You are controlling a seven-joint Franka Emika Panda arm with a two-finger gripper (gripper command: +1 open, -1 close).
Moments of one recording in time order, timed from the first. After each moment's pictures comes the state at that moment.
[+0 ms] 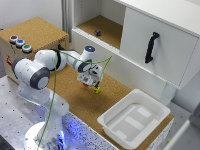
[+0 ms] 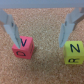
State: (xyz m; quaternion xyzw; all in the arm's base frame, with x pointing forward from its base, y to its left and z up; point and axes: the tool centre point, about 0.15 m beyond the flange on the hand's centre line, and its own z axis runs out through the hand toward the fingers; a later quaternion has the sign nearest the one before) arm 0.369 0.017 0.256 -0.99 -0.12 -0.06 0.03
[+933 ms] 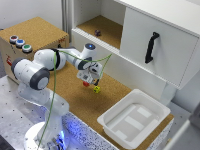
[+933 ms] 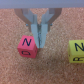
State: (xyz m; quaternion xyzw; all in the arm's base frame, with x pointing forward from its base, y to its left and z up) arm 0.366 0.023 0.252 -0.99 -0.12 -0.05 0.04
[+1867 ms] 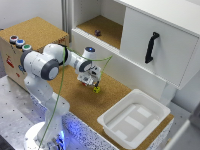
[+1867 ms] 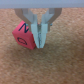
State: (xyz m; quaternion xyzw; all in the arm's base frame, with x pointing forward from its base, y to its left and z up) arm 0.376 0.079 0.210 -0.98 -0.17 -0.02 0.04
